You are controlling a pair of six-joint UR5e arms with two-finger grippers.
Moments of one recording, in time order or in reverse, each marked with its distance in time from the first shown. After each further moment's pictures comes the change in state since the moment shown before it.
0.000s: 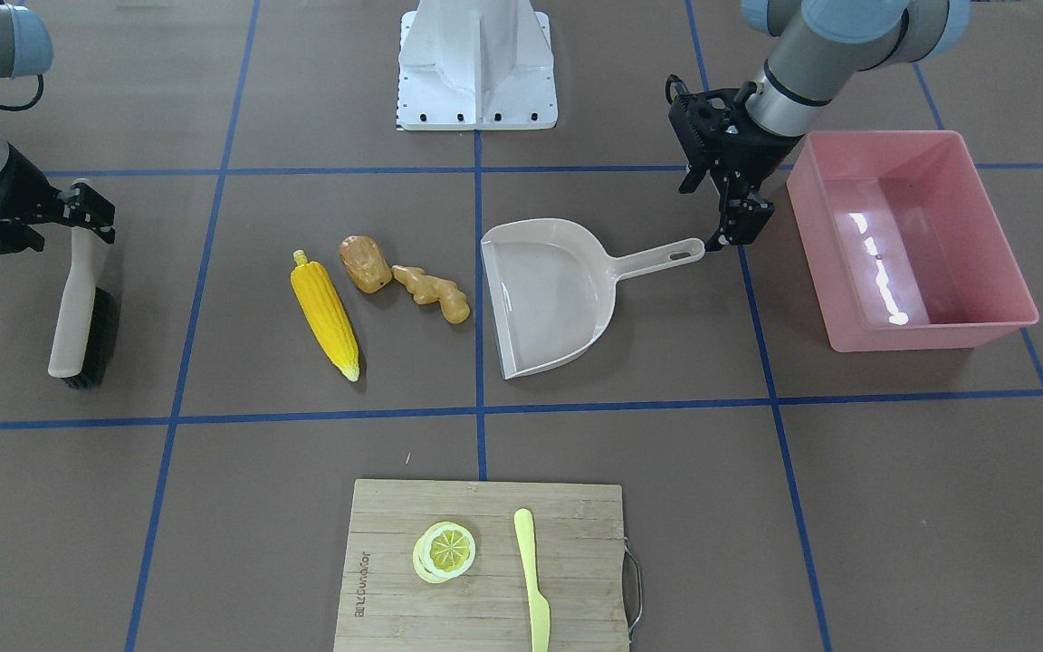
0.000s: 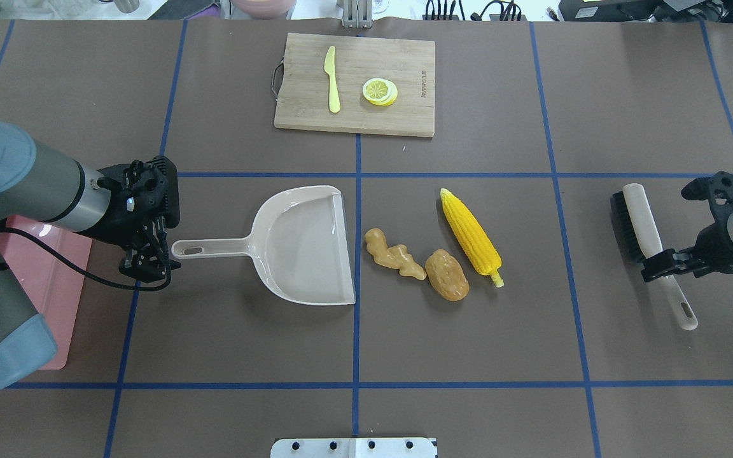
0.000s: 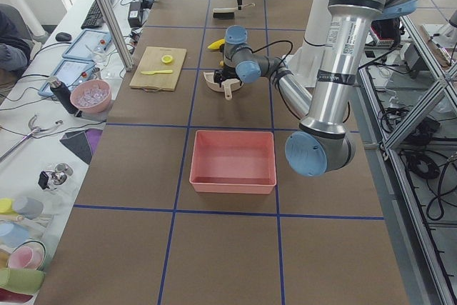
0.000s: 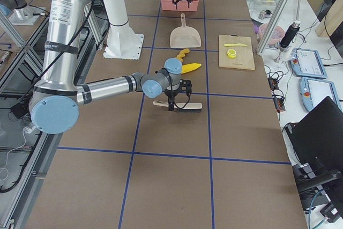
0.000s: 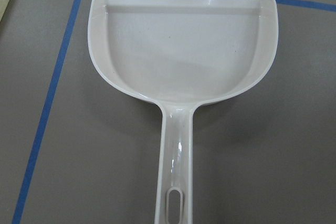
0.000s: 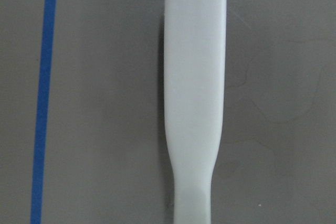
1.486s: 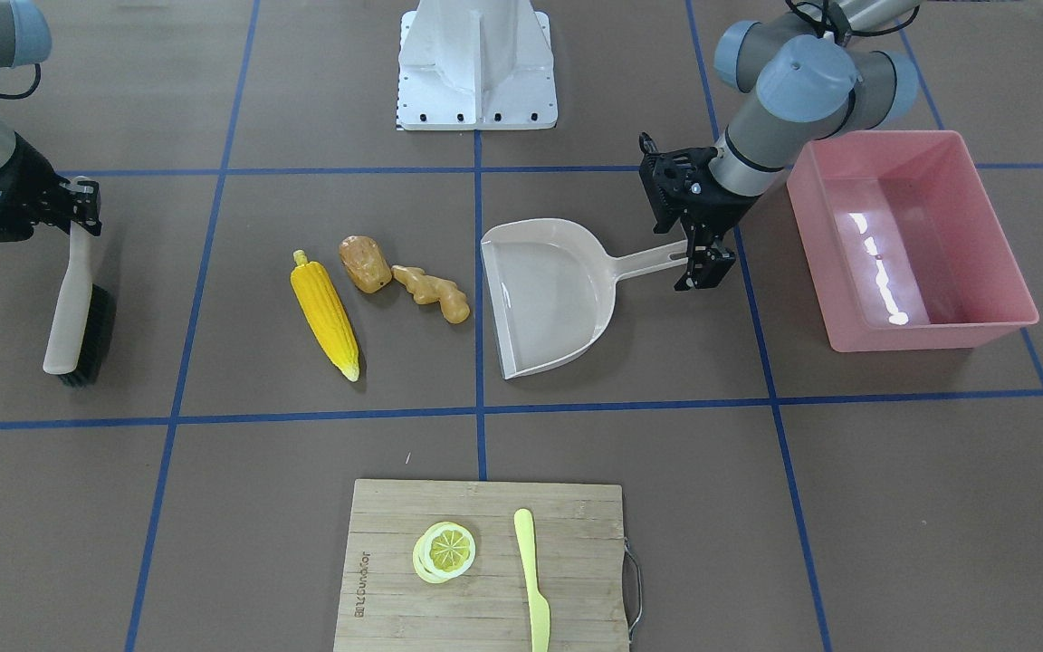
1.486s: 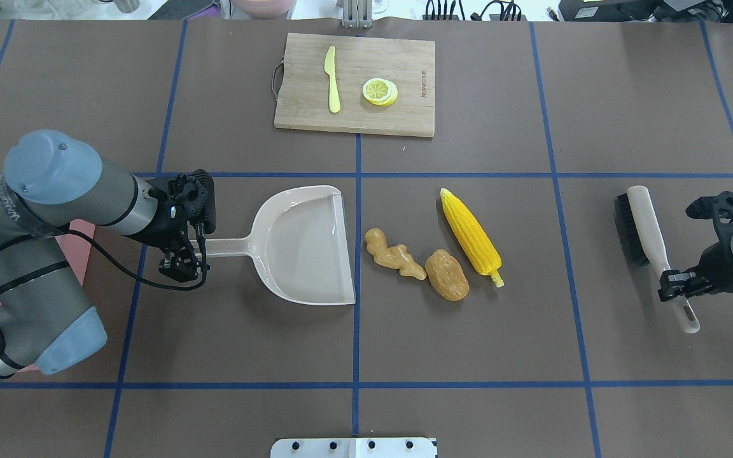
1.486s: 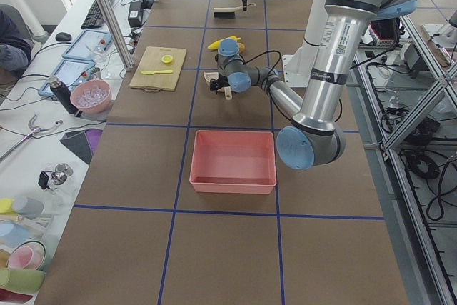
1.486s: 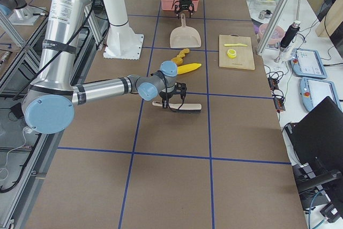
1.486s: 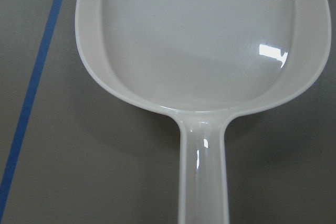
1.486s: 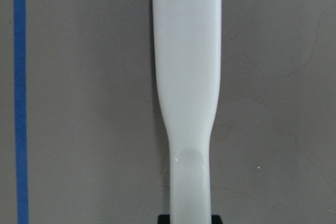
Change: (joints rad) left arm 0.047 -0.062 0.177 -0.130 0.007 -0.001; right arm -0.035 -0.043 0.013 0.028 0.009 0.070
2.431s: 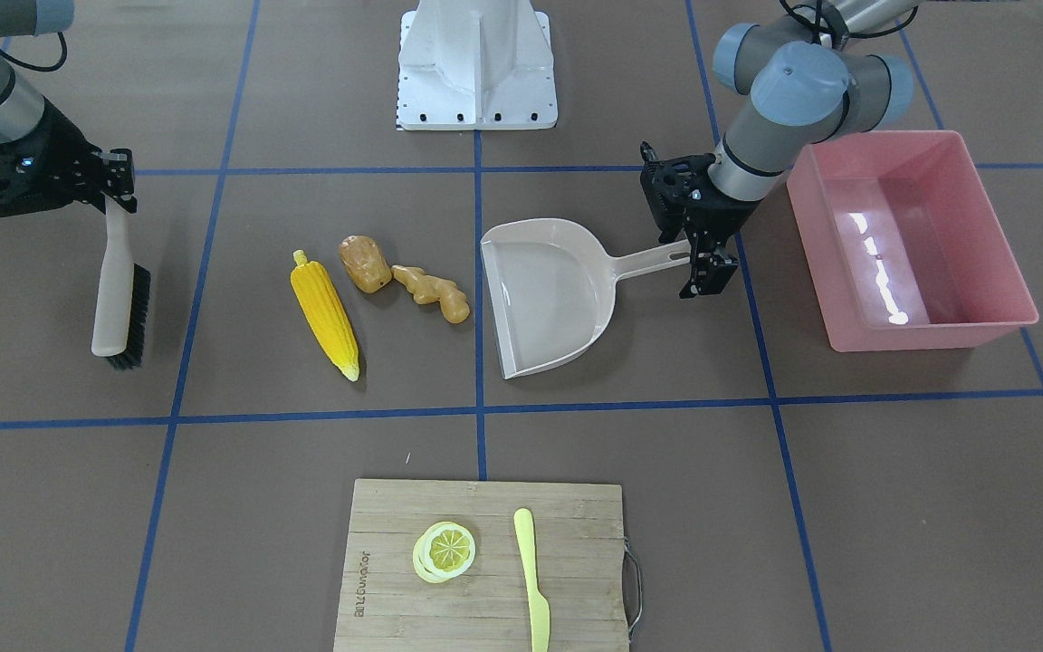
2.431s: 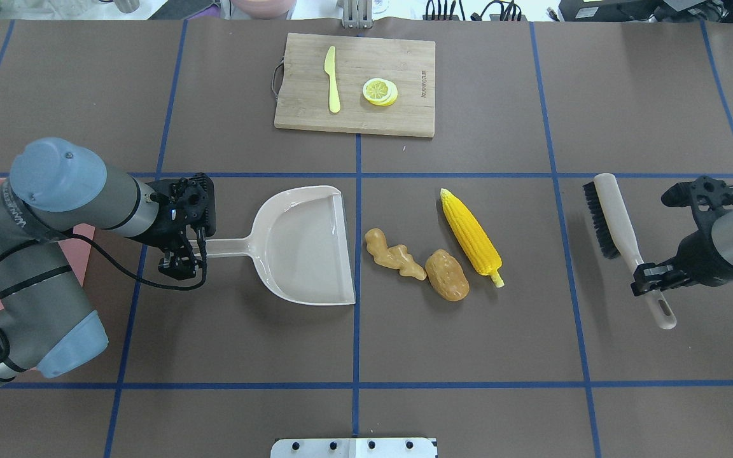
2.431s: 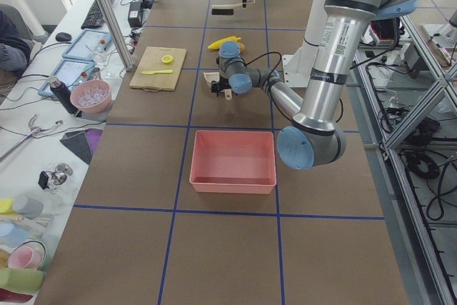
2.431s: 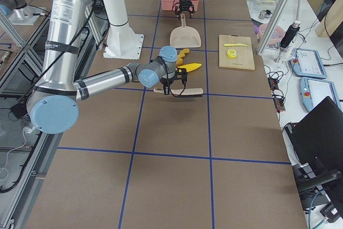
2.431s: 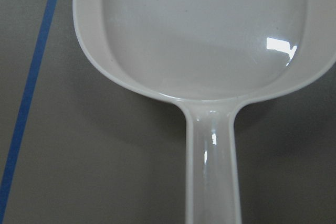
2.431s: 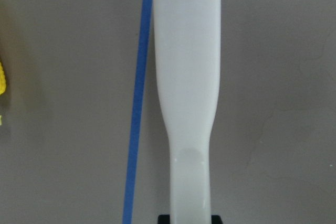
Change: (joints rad) left arm 0.007 0.003 0.013 -0.003 0.063 0.035; right arm -0.033 0.079 0.149 -0.161 0.005 -0.014
